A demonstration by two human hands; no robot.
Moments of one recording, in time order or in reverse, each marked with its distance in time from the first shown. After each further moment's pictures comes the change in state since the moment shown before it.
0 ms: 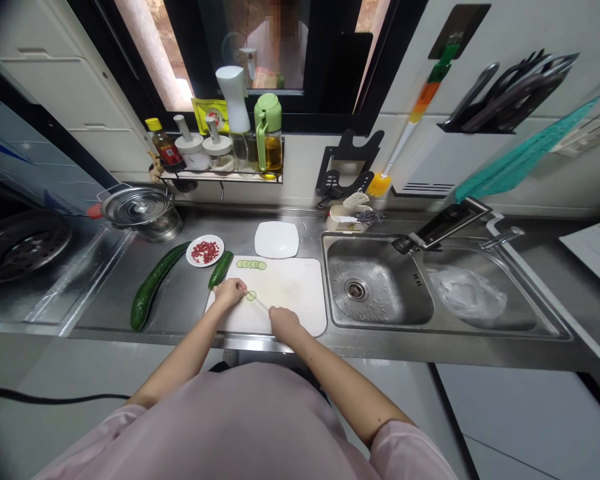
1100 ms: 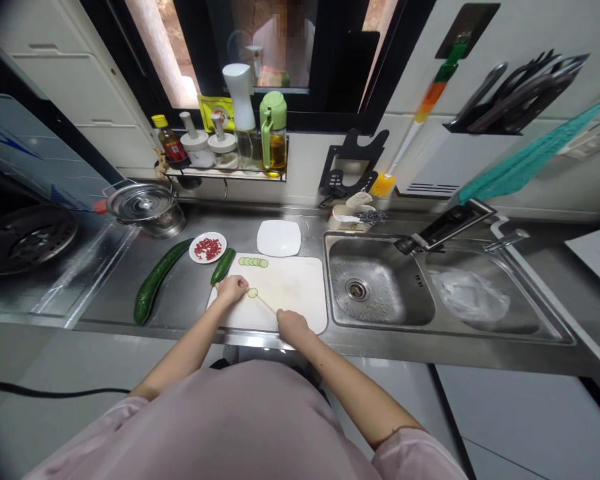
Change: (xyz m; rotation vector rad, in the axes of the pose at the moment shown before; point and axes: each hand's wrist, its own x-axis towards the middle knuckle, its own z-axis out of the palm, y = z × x) left_hand -0.002 -0.001 -0.001 -0.033 0.009 0.008; right_hand -0.017 0.012 0.007 -0.026 -0.001 -0.001
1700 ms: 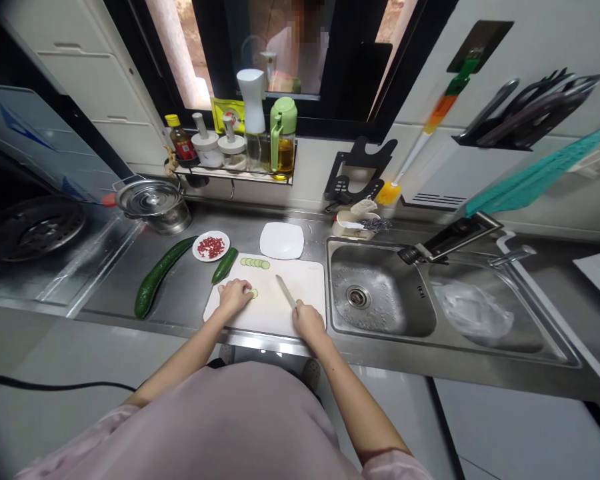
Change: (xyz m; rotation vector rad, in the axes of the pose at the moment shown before) left_hand -0.027 0.005 0.014 0.128 0.102 0.112; right_hand 0.004 0.043 0.000 0.103 0.201 0.214
